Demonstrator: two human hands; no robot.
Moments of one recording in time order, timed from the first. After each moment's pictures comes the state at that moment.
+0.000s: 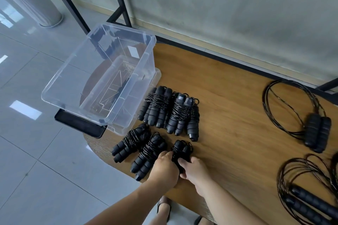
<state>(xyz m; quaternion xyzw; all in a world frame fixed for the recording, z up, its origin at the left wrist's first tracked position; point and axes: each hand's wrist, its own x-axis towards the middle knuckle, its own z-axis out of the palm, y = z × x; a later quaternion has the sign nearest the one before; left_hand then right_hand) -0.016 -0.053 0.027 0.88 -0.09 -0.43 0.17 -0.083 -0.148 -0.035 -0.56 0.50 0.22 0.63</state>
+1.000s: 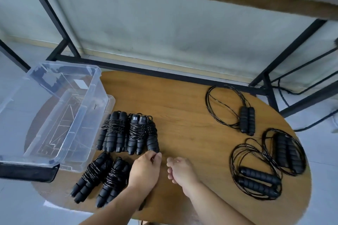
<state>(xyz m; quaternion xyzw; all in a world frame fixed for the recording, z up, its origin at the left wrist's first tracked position) -0.017 -0.100 0.061 0.87 -0.15 -0.35 0.31 -0.103 -0.195 0.032 -0.56 0.56 0.11 0.61</state>
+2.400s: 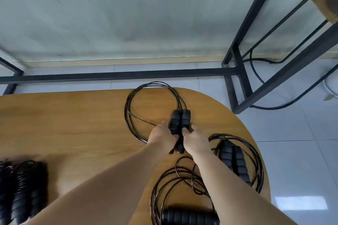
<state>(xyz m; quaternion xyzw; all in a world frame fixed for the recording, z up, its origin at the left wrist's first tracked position) -0.136 -0.528 -0.031 0.86 -0.26 -0.42 0.15 -0.237 -0.581 -0.027 -0.62 0.60 0.02 0.51</state>
